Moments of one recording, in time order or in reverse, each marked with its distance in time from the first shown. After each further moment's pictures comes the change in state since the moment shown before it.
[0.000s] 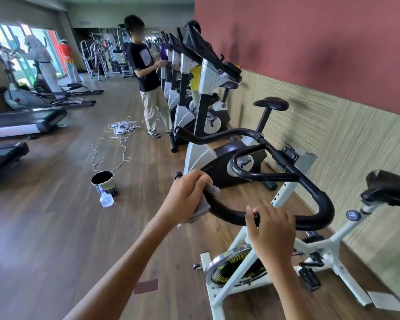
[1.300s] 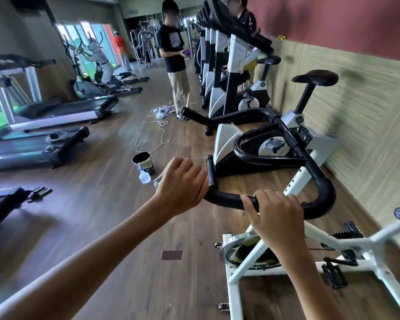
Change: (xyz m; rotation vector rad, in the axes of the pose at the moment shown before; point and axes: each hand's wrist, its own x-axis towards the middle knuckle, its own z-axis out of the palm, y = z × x) left_hand -0.011 0.006 0.043 1.254 -0.002 0.571; right_hand 0.020 0.060 -0.013 0.115 -0.128 -0.291
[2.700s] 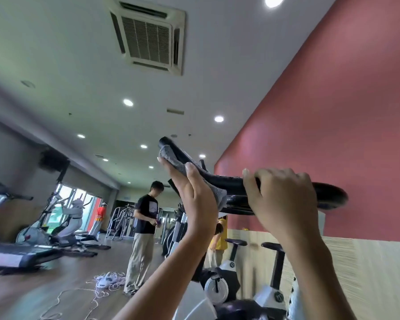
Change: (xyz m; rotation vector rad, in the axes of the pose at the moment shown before) left_hand 0.013 0.127 0.103 -1.460 1.346 -0.620; right_hand -0.001 0.006 0.071 -0.140 0.994 -0.186
